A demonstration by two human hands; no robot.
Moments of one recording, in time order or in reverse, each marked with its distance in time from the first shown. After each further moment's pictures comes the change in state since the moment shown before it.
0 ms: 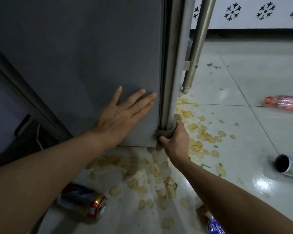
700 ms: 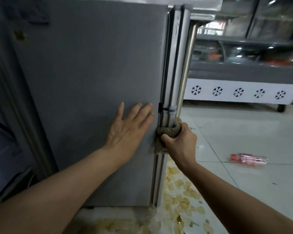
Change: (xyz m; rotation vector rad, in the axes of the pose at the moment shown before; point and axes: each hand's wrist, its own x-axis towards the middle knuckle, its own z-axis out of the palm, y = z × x) left_hand 0.032 -0.099 -0.124 -0.199 0.163 -0.255; right_hand 0.032 -0.187 -0.127 0.120 0.341 -0.335
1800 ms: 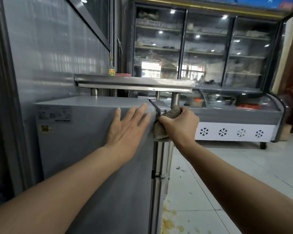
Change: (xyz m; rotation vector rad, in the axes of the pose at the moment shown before) left_hand 0.088 -0.087 -0.149 -0.042 0.129 -0.108; right_hand 0.145 -0.191 -0.073 0.003 0.242 -0.046
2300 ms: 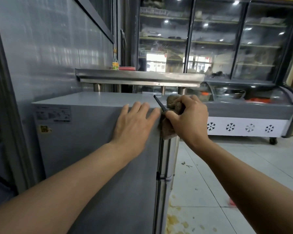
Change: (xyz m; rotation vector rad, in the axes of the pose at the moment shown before) left_hand 0.018 0.000 -0.004 -0.058 0.164 0.040; right_hand 0.015 -0.010 -0.009 -0.130 -0.091 -0.291
